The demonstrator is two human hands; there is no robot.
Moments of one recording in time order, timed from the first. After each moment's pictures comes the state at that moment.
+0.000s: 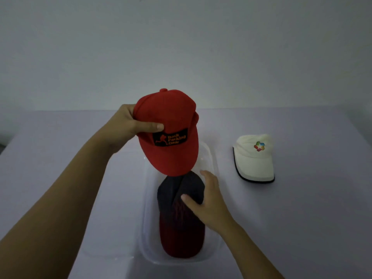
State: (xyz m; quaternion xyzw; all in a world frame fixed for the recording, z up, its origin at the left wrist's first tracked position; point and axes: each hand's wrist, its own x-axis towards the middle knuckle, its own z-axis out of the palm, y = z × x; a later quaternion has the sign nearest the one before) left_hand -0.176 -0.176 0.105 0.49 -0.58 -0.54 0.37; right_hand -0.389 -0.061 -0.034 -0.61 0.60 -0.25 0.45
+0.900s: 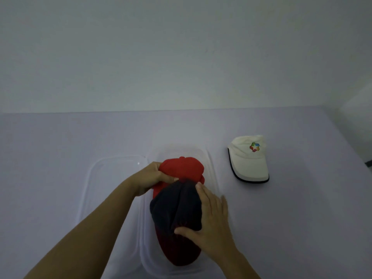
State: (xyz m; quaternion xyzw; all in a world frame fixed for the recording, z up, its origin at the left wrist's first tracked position) left_hand -0.192 -0.165 -0.023 0.51 -0.49 -0.68 0.16; right_hand -0.368 -0.028 -0.046 -0.71 0.63 -0.20 0.26
